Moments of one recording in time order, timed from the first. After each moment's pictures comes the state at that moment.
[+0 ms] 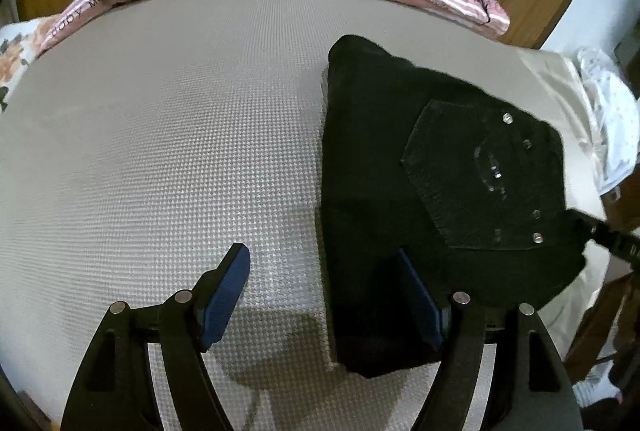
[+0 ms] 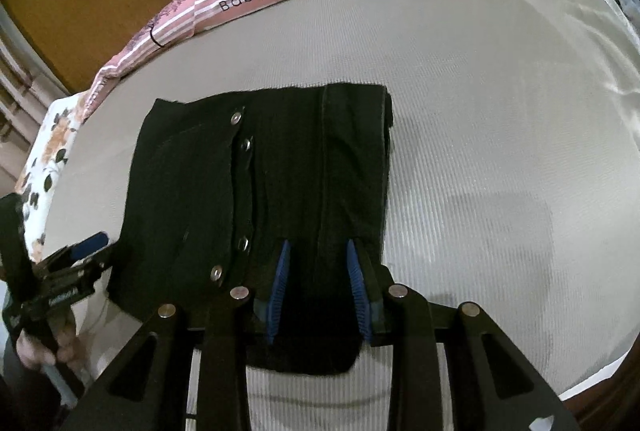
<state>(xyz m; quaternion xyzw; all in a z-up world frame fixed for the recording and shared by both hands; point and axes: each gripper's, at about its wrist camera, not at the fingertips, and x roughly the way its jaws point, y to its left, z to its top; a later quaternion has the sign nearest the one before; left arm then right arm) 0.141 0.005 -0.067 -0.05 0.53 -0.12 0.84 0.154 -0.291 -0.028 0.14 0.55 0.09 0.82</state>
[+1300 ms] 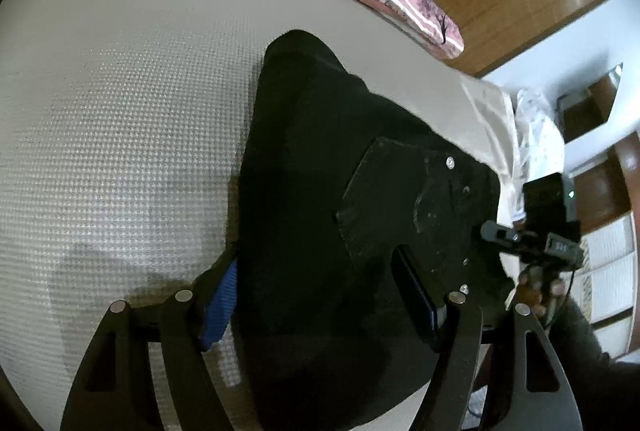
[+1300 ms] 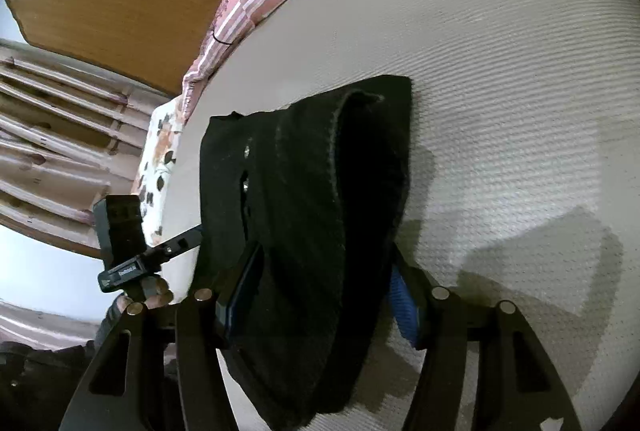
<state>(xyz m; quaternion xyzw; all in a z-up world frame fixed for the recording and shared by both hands) 0.188 0.006 -0.088 -0.21 0.55 -0.24 0.77 0.217 -0.336 -0.101 0.31 0.57 0.30 0.69</state>
